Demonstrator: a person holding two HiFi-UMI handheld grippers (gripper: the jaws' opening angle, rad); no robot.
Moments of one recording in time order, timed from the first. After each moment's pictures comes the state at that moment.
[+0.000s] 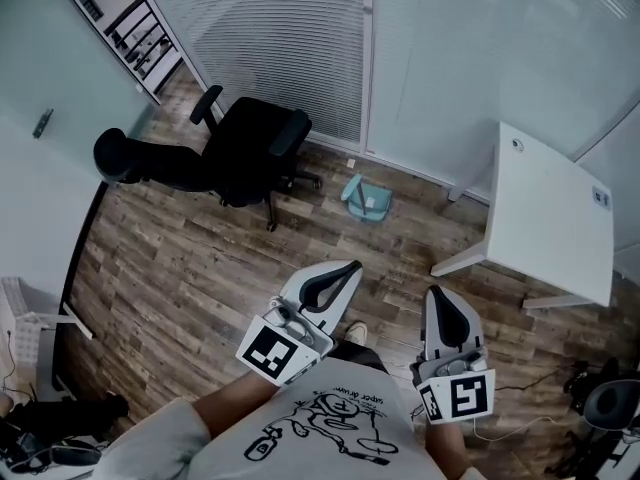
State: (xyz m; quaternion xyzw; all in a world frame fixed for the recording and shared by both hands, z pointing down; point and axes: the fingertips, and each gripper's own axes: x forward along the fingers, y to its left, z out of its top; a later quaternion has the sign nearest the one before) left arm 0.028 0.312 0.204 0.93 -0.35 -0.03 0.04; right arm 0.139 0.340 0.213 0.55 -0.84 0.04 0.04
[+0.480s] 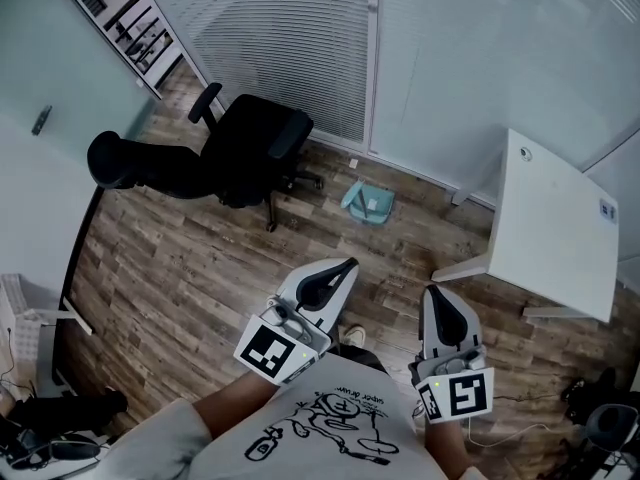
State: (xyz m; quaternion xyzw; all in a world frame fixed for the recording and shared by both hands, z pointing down) left arm 0.031 0.256 0.218 0.93 -0.37 -0.03 0.05; right arm 0.144 0.283 0.231 0.53 -0.85 0.06 0.05
